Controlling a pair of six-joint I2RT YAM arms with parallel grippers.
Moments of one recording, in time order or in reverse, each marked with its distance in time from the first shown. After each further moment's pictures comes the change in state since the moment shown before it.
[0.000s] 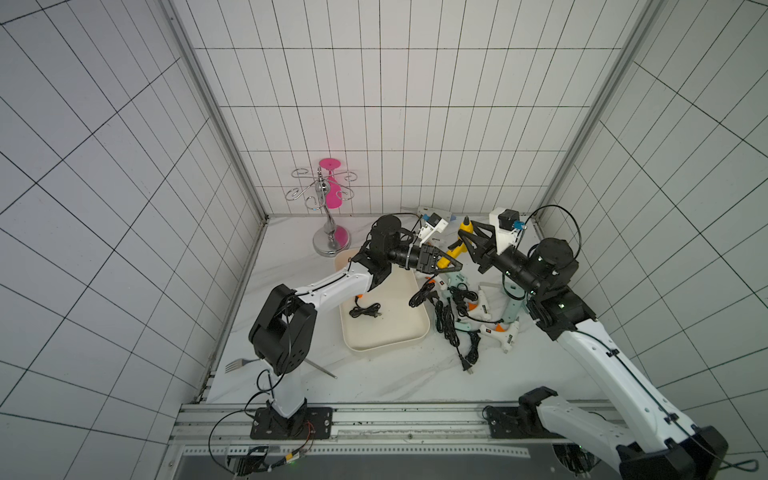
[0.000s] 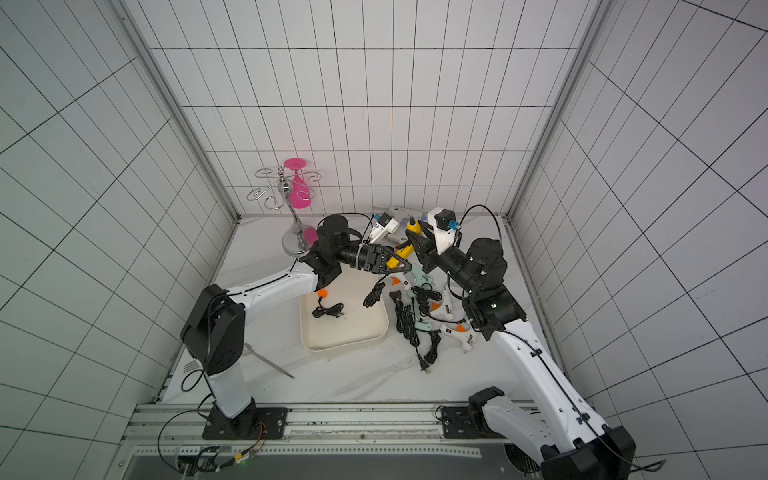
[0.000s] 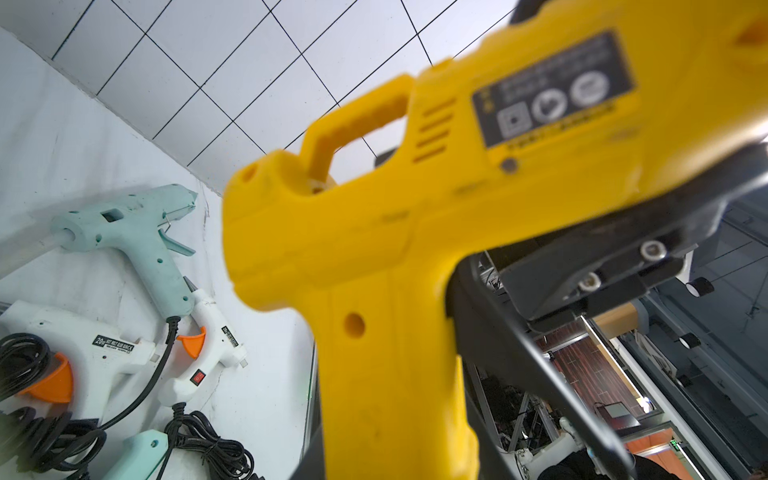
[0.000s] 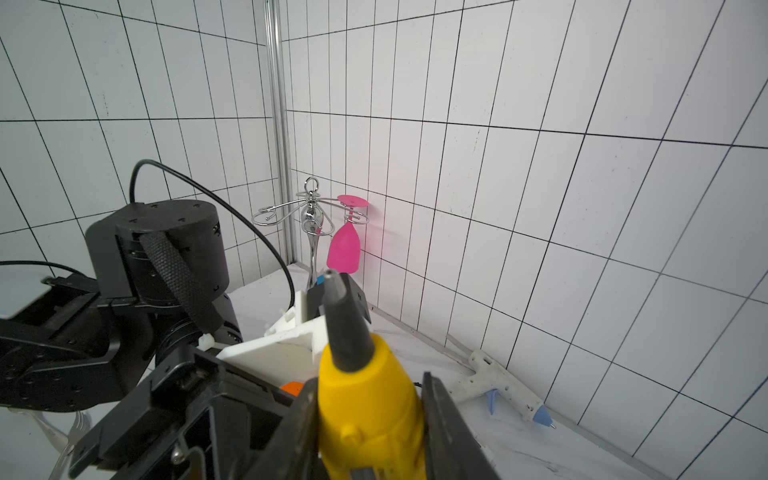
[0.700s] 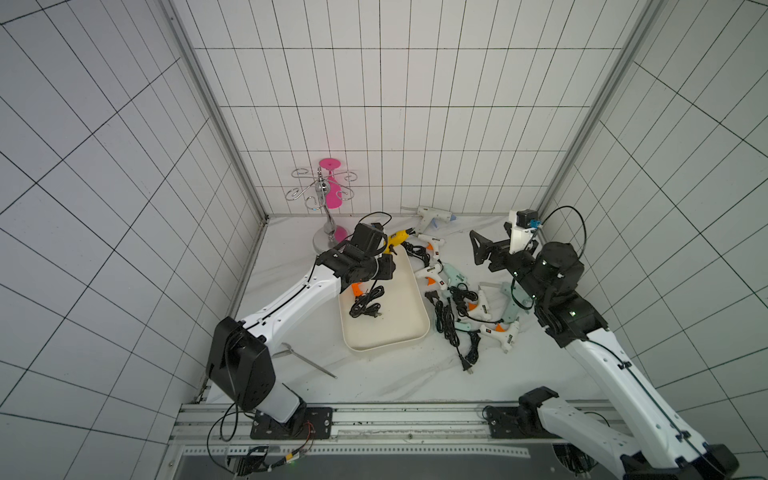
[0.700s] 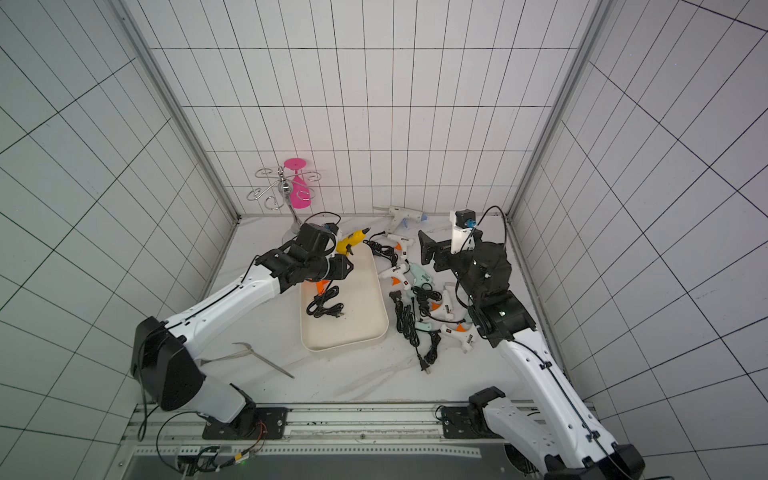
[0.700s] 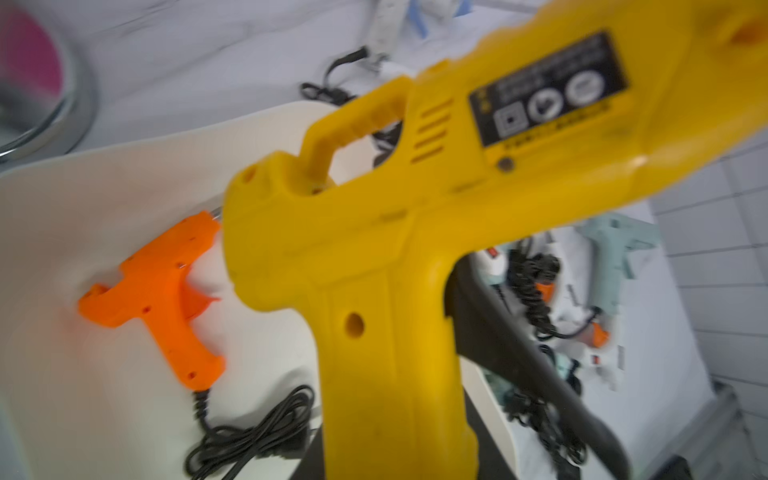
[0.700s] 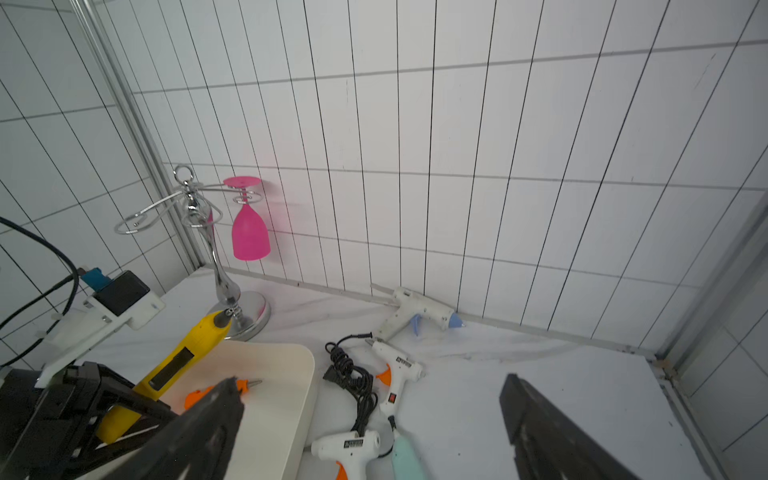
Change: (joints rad) left arm 0.071 -0.238 -0.035 -1.124 -1.222 0.452; right arm -0.010 -0.035 0.009 -0.216 0.341 0.131
